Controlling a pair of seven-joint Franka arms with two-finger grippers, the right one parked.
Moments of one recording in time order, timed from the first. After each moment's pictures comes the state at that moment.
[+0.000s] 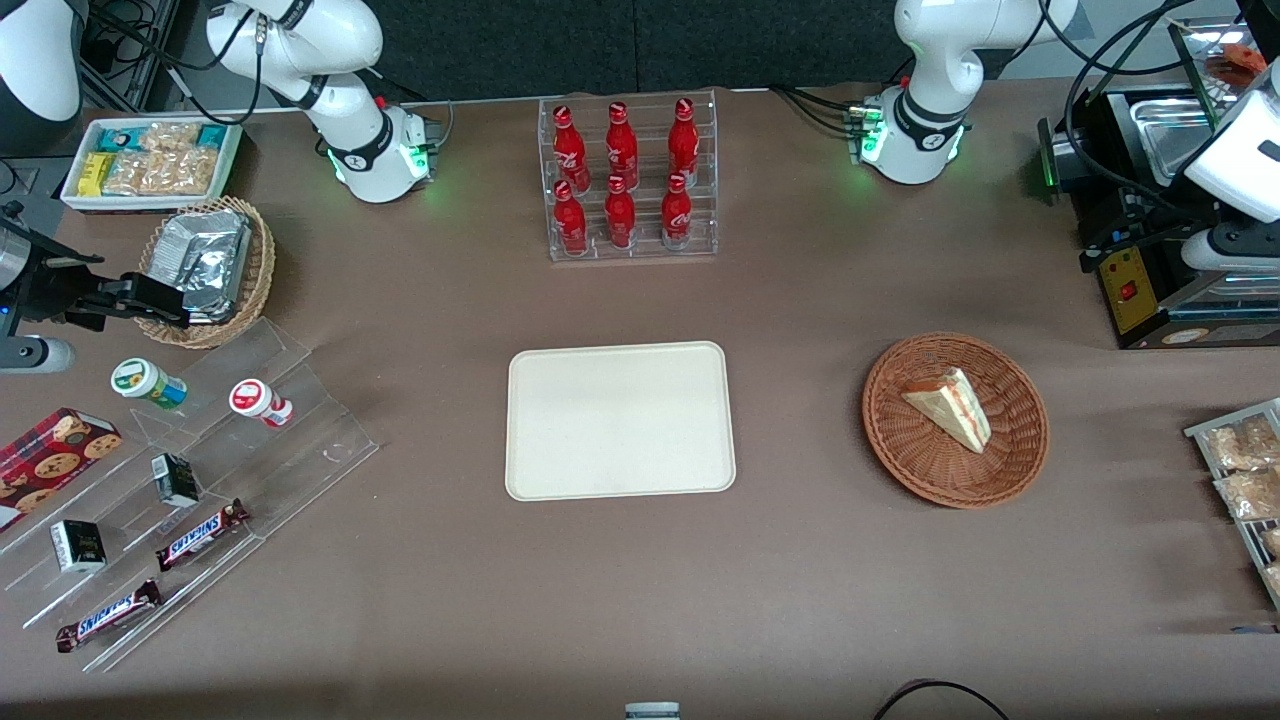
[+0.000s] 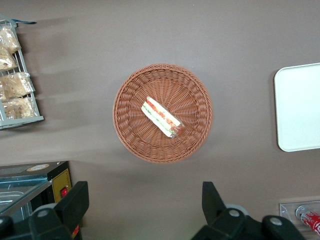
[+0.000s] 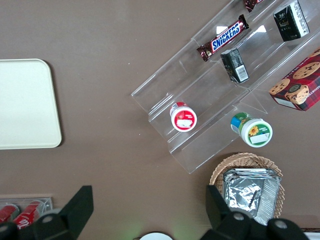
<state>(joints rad) -0.03 -0.10 -0.03 -1.65 0.03 1.58 0.03</state>
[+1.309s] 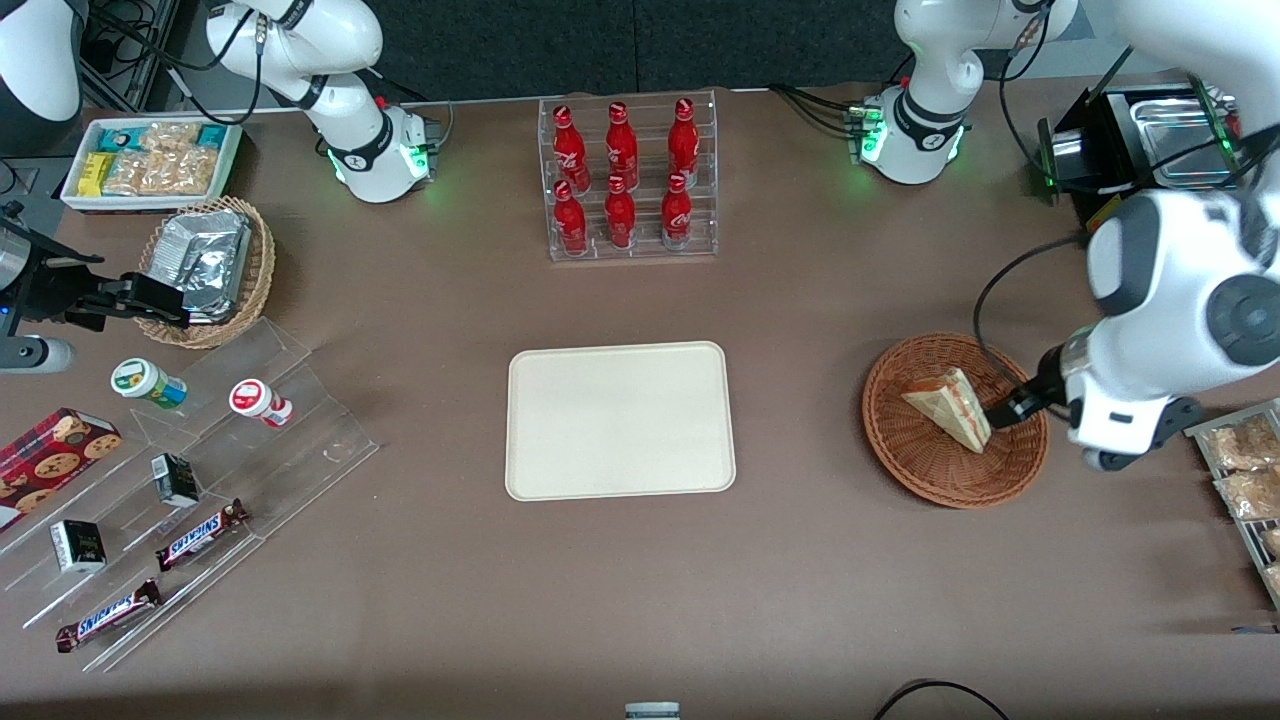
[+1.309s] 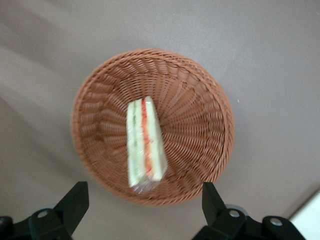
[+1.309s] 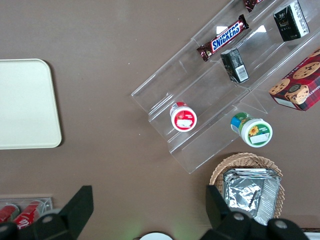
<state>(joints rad) -0.05 0.30 -0.05 -1.74 0.03 1.89 -0.72</state>
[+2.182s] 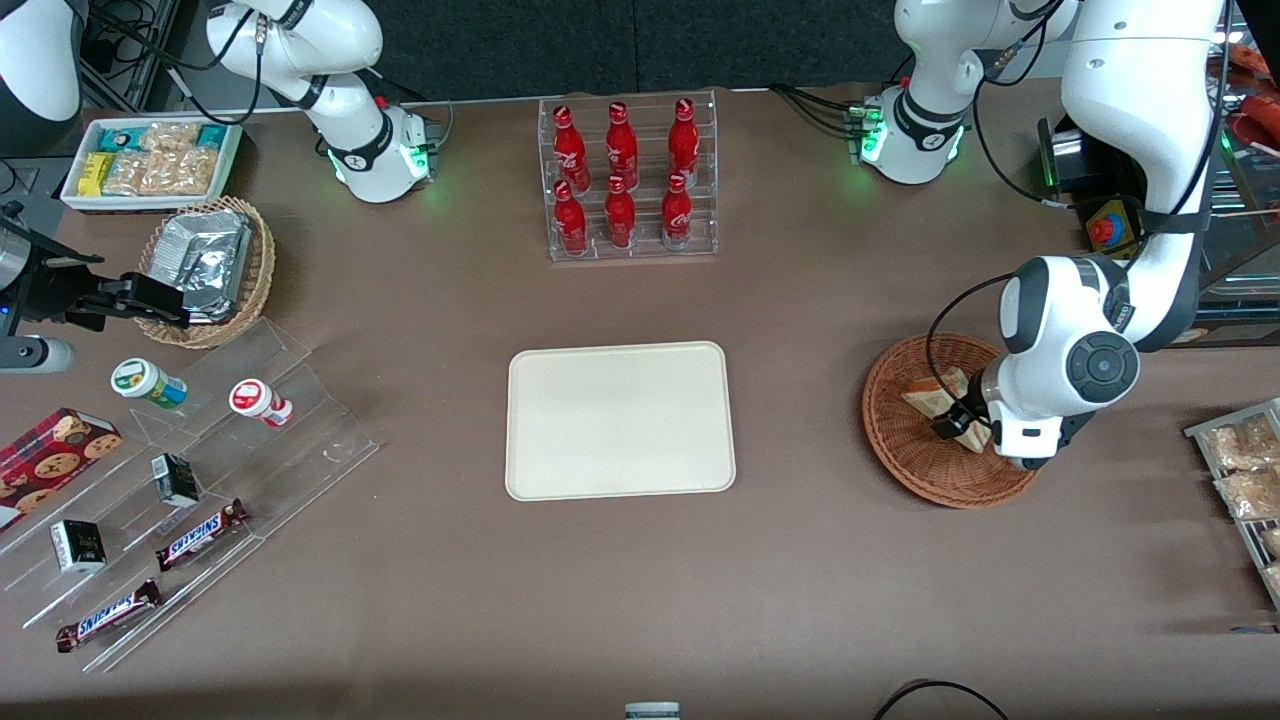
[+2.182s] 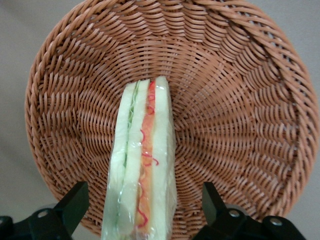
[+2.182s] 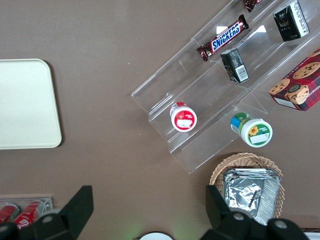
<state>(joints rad) -0.06 0.36 -0.03 -2.00 0.04 2.15 -0.84</state>
